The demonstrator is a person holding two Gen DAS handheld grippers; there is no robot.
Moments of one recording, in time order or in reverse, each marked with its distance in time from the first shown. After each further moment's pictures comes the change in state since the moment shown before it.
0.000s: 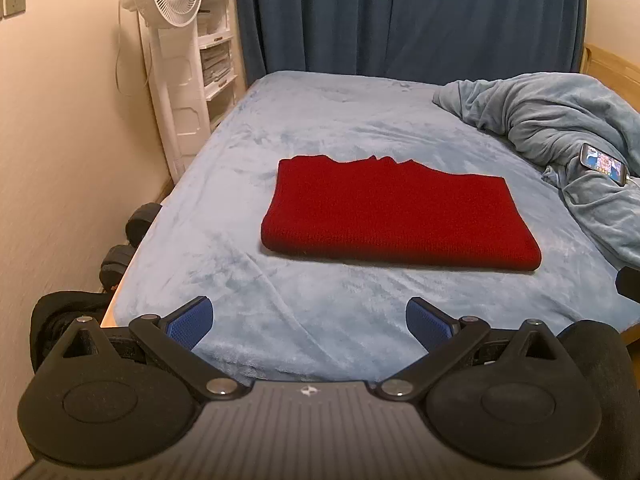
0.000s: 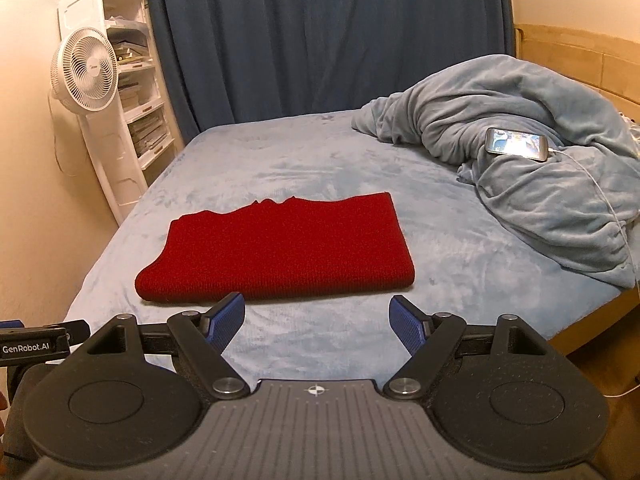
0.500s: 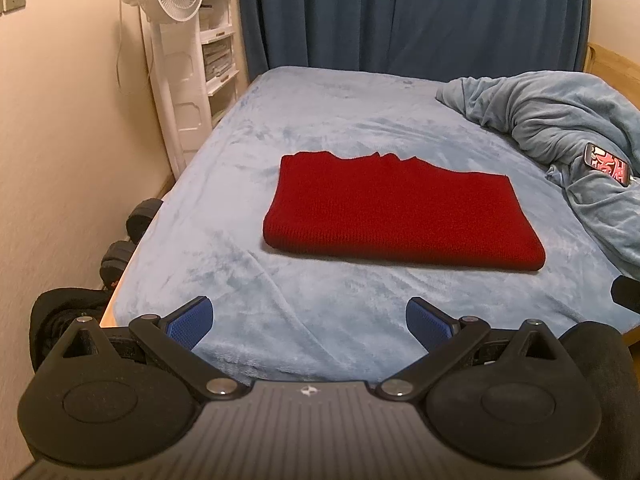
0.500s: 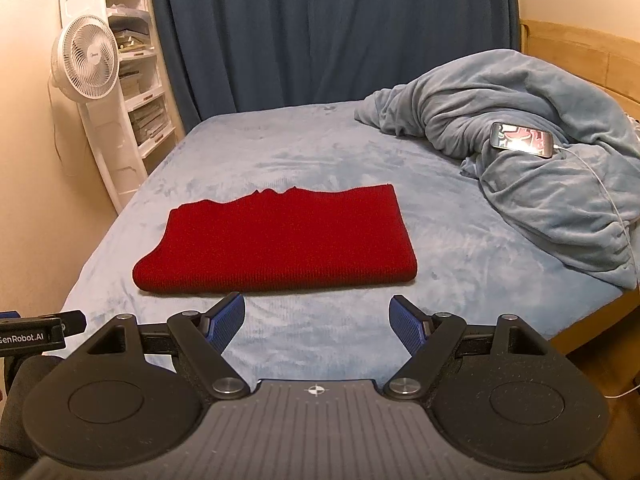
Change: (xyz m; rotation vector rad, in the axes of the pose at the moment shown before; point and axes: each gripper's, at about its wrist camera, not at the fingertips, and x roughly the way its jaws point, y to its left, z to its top) left arm 0.007 0.003 0.003 -0.004 0.017 0.003; right arm 0.009 0.004 0.001 -0.017 0.034 0.000
